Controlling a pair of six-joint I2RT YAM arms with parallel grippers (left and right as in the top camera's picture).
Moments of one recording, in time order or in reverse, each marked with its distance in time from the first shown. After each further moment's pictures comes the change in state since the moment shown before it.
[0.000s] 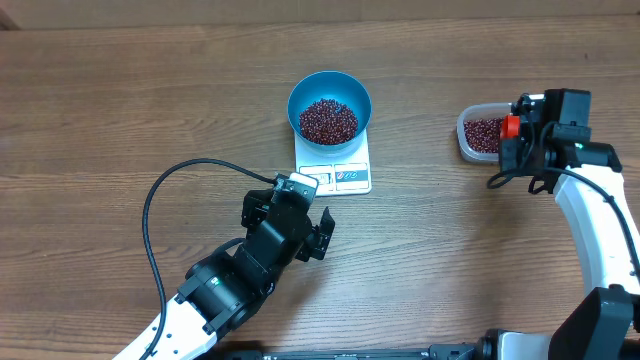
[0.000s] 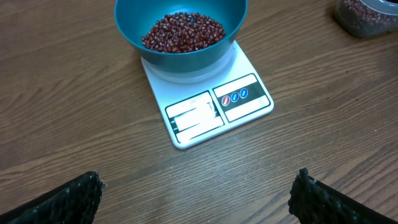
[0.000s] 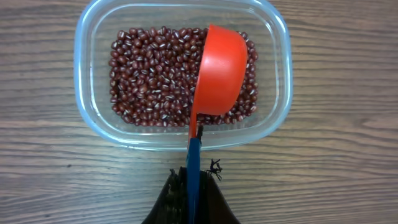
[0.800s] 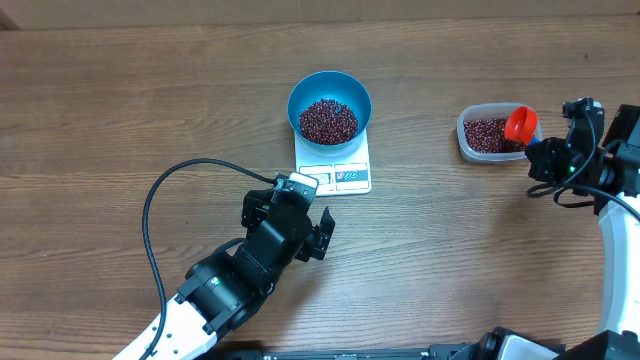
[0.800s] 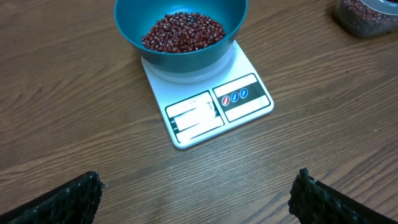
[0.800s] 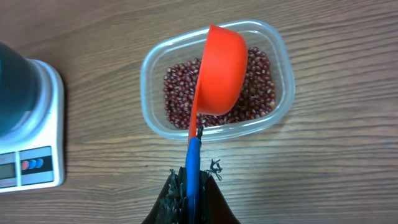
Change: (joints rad) left arm 0.000 0.000 0.000 0.000 0.000 0.000; right arm -0.240 -0.142 0.000 -0.068 -0.427 0.073
